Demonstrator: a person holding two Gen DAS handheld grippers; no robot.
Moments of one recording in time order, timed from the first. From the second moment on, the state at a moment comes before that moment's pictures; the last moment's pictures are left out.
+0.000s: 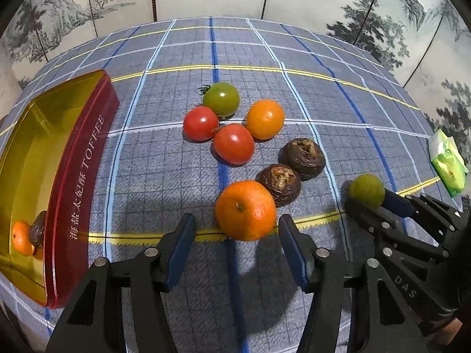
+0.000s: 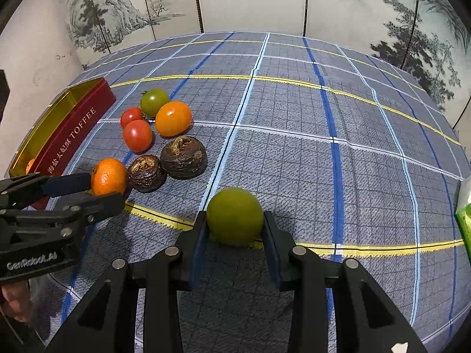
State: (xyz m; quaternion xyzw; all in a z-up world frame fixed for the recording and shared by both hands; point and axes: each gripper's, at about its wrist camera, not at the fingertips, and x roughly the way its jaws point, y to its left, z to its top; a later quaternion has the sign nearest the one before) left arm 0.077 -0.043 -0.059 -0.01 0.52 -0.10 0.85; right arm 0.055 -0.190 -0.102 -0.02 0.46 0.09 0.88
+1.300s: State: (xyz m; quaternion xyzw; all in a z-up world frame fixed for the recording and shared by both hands) left arm 0.074 0.037 -0.003 -0.01 0.48 -0.04 0.88; right arm 0.057 -0.184 -0.103 -0.04 0.46 0.08 0.88
